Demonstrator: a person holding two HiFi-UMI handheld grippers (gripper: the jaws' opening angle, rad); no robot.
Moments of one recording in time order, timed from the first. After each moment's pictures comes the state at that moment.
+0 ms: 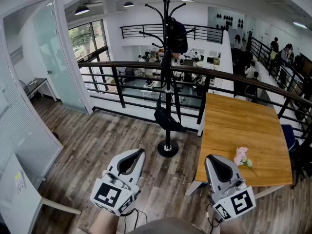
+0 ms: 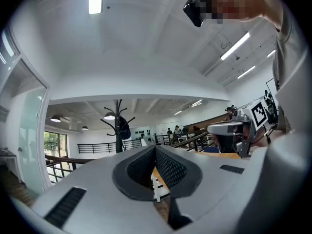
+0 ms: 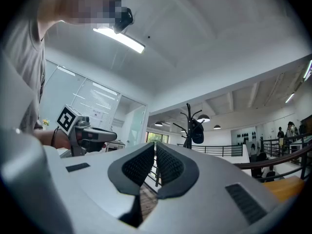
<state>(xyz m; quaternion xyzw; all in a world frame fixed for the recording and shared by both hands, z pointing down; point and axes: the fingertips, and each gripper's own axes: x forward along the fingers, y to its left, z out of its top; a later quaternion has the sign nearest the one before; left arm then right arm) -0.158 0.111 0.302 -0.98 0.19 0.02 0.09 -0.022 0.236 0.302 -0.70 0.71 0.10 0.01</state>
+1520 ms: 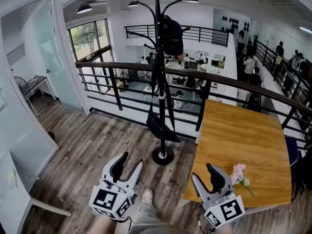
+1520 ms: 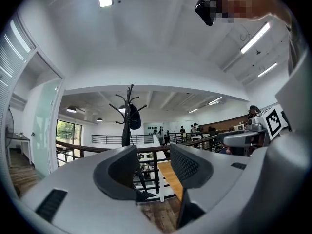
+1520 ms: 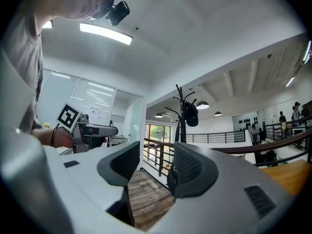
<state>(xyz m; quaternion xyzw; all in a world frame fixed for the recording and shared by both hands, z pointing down) -0.069 0.053 0.357 -0.96 0.27 0.01 0.03 0.083 0.189 0.378 -0.69 0.72 0.03 0.01</state>
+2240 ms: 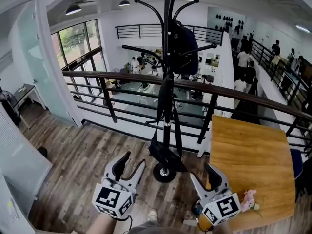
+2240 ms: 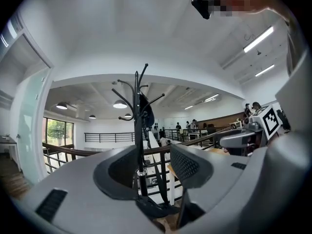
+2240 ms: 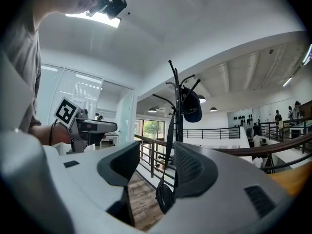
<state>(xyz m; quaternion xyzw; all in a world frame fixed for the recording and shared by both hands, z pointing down) 0.013 -0.188 0.347 -0.97 0.23 -0.02 0.03 0.152 -0.053 0.372 -0.71 0.70 0.01 -0.02</state>
